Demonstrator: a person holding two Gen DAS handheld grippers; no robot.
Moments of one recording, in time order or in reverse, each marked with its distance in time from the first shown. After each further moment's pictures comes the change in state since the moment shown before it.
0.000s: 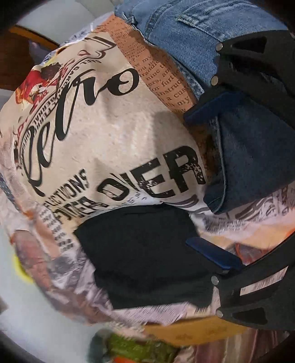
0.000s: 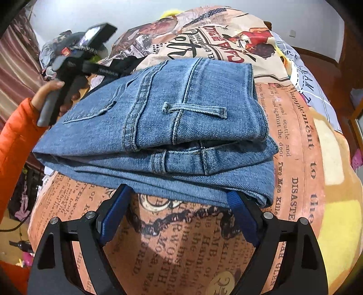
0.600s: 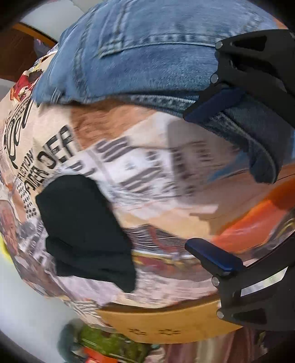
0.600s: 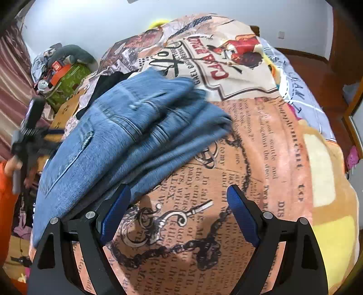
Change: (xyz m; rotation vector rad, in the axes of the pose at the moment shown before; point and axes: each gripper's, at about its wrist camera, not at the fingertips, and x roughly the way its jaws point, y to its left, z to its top) left arm -0.054 0.021 -0.145 -0.078 0.026 0.010; right arm -0.009 -0.017 0.021 0.051 -0.074 -0.044
